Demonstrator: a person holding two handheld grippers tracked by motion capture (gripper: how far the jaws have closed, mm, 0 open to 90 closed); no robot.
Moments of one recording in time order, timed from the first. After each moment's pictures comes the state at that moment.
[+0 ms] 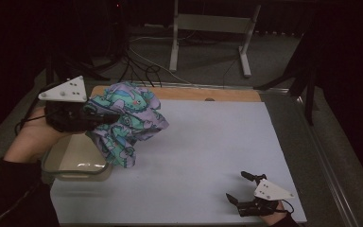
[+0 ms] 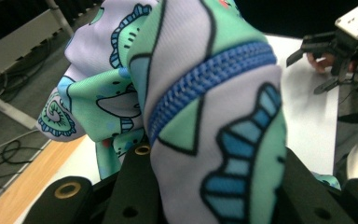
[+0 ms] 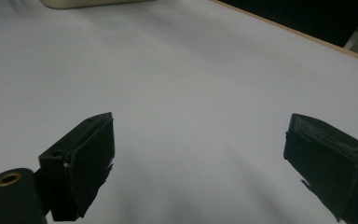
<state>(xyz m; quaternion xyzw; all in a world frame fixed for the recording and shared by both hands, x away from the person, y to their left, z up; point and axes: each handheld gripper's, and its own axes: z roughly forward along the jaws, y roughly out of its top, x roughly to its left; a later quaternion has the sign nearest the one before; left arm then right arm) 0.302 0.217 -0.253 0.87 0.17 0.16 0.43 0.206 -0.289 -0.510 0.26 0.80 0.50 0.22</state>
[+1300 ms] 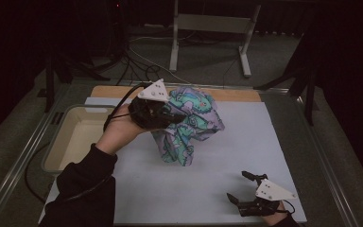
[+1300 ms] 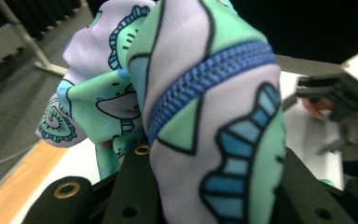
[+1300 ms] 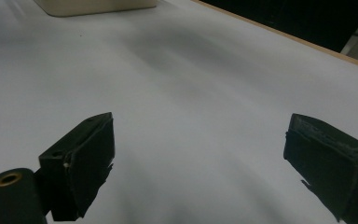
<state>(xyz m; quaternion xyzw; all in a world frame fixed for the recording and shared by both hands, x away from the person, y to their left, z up) 0.338 0.071 -0.284 0.87 0.15 0.13 0.45 0.205 -0.290 -0.507 0.26 0.79 0.51 0.23</state>
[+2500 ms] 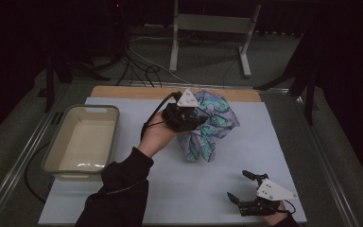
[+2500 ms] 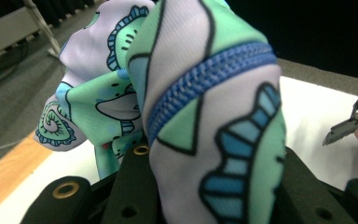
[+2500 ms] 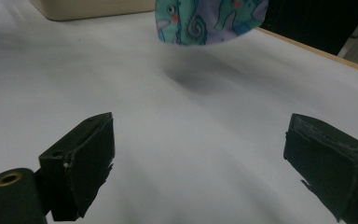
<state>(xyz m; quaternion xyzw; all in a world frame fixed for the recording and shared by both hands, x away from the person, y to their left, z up) 0.364 0.004 -0.342 0.86 0.21 0.14 0.45 0.205 -0.291 -0.505 0.26 0.79 0.51 0.23</state>
